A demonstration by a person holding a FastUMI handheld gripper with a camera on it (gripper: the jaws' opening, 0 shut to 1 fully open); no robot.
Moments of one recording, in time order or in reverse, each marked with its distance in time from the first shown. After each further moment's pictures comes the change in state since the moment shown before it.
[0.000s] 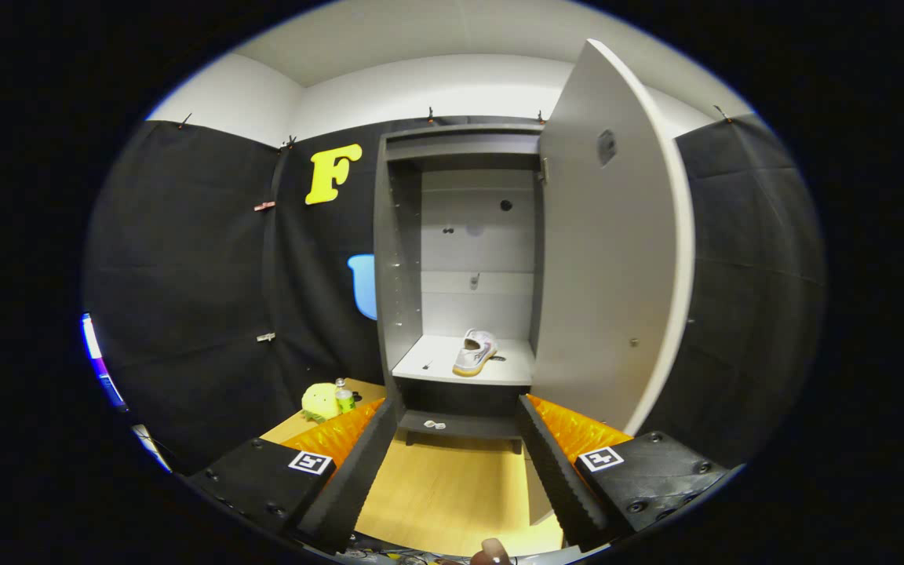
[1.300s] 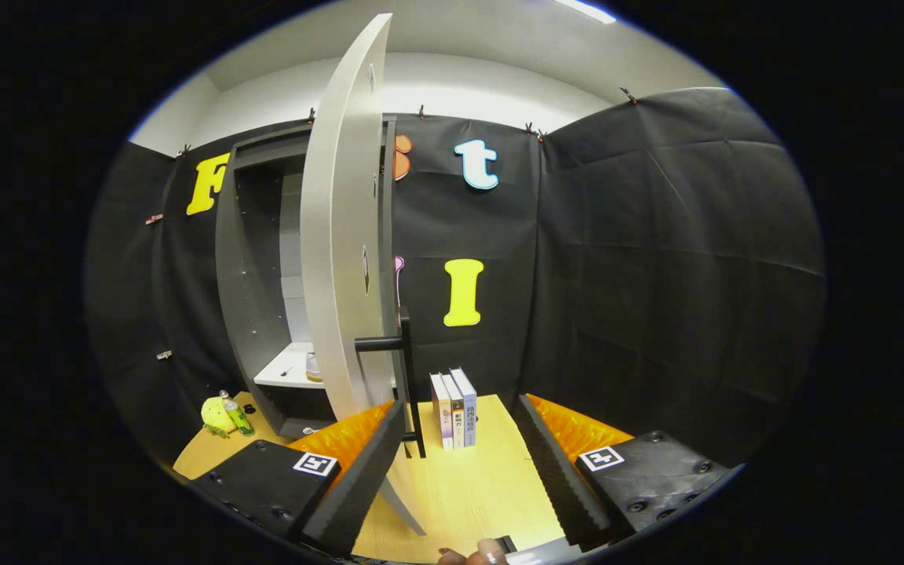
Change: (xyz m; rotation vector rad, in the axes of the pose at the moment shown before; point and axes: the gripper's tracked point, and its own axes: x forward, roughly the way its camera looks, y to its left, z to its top) arm 0.008 -0.180 -0.011 0.032 0.001 -0.351
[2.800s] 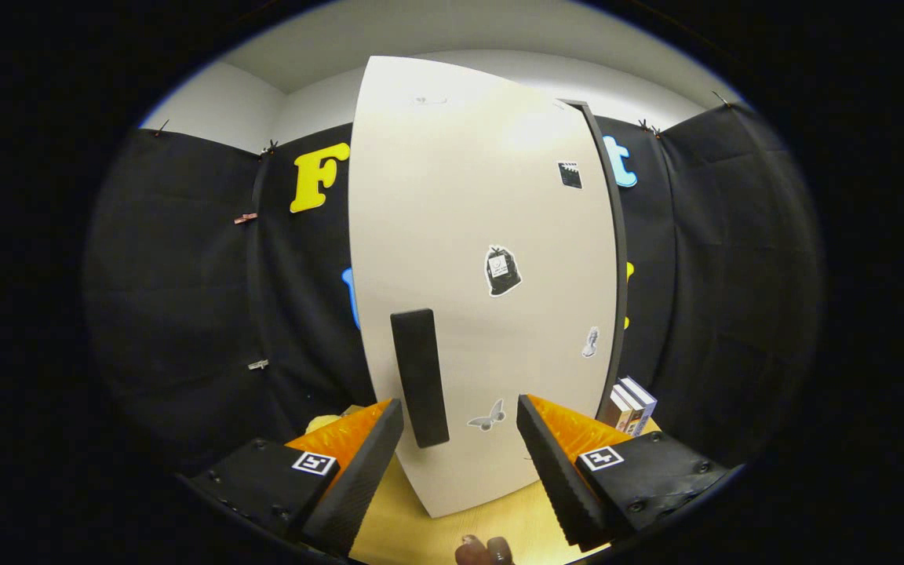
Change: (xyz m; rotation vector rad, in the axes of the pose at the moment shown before) arm 0.030 0.303 -0.015 0.034 0.003 0.377
